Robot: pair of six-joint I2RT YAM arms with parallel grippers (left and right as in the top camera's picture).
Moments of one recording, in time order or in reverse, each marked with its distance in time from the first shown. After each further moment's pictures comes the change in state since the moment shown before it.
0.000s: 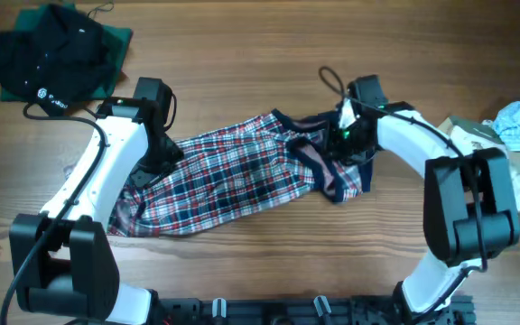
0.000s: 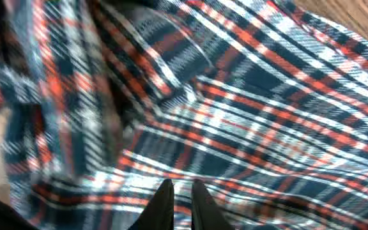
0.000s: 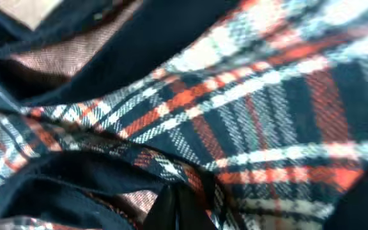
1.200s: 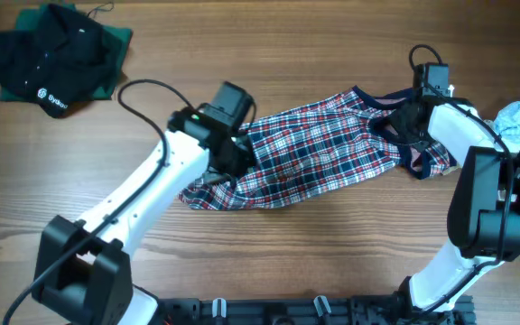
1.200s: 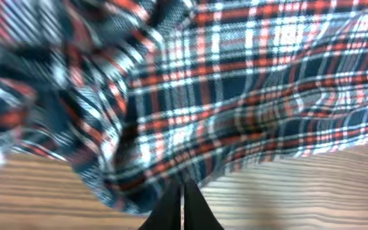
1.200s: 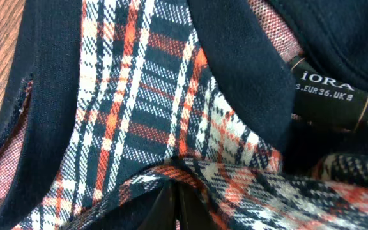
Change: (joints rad) left arm -0.389 -0.012 0.044 0.190 0.265 0.005; right arm -0.279 0.014 0.043 0.069 0.508 0.376
